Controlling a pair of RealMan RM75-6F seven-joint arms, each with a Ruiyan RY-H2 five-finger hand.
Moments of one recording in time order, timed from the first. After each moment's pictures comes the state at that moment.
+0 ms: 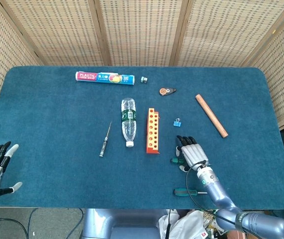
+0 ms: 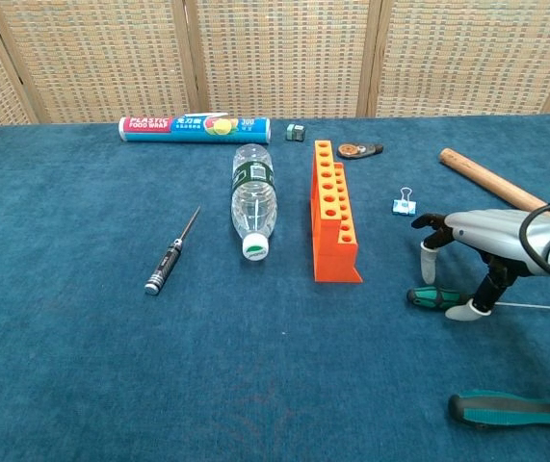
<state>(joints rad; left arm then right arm) -0.06 -1.04 0.01 -1.77 1.52 1.45 0.15 0.62 -1.54 0.13 -1.51 -0.99 0.92 -0.47</state>
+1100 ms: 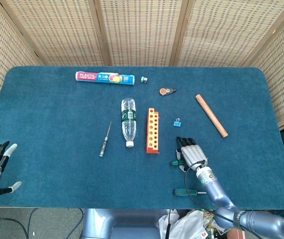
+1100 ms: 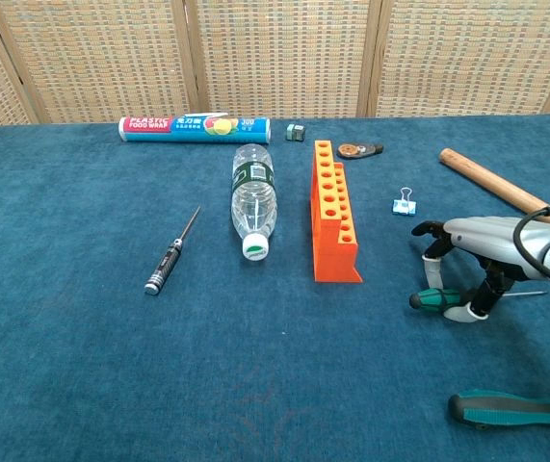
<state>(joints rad) -0.06 -1.04 0.01 -1.77 1.51 1.46 0.14 0.65 -1.55 0.11 -1.51 -0.93 0.91 -0.45</state>
